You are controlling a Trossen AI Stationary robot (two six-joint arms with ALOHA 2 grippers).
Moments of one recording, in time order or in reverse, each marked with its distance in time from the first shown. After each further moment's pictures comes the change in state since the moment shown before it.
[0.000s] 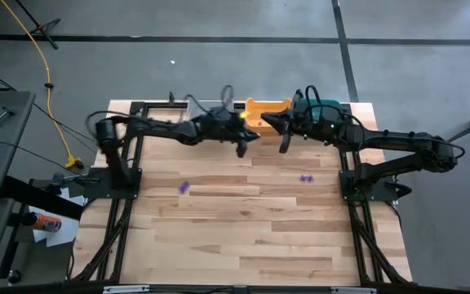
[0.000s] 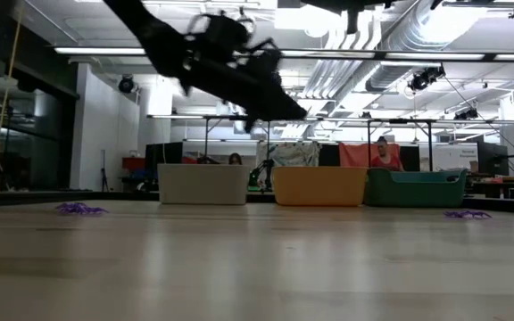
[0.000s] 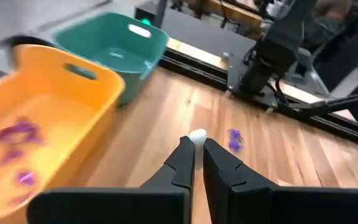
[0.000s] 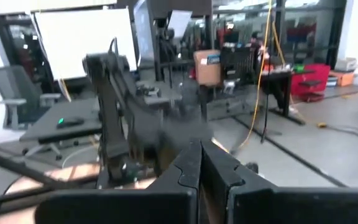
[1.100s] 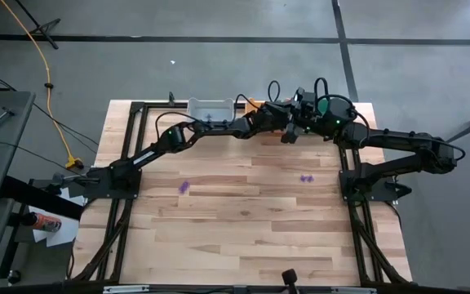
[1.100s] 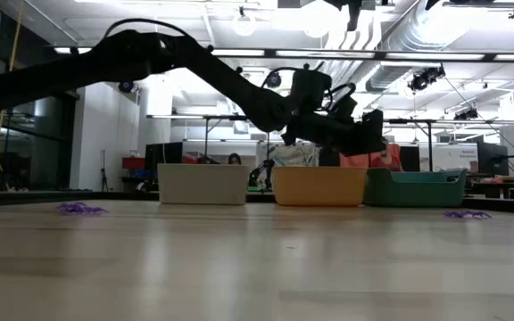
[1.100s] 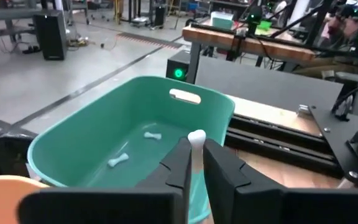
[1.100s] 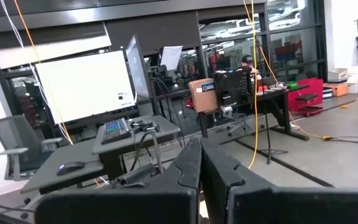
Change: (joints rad) left arm 0.009 0.830 1.078 -0.065 -0.155 0.124; right arm -0.046 0.000 0.000 0.129 0.000 0.109
